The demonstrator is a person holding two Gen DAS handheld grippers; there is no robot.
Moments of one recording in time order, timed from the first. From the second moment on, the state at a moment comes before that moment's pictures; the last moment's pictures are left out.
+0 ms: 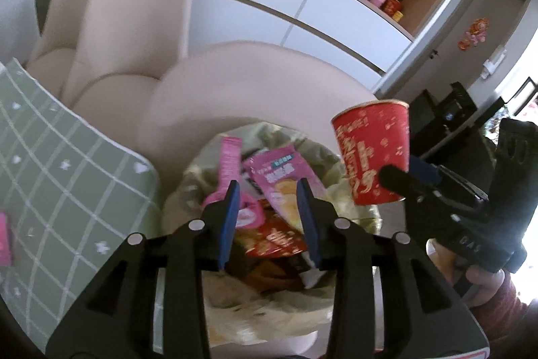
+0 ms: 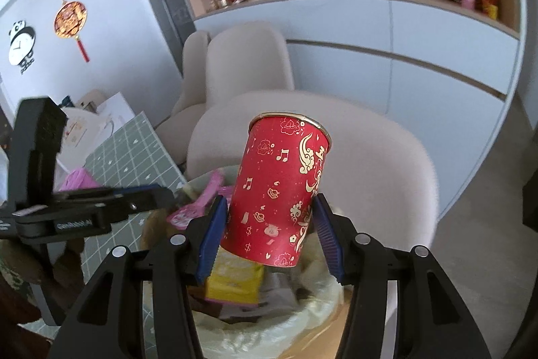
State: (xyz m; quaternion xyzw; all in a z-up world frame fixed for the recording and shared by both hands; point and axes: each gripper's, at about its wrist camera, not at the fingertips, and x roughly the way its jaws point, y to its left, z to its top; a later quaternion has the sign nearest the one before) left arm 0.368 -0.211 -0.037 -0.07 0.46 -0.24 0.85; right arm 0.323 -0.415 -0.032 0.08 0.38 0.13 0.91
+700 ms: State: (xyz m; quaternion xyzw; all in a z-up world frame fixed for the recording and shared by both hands) left arm 0.317 -0.107 -0.023 -0.08 0.44 -0.11 0.89; right arm 0.346 -0.347 -0.102 0.06 0.48 0.17 0.86
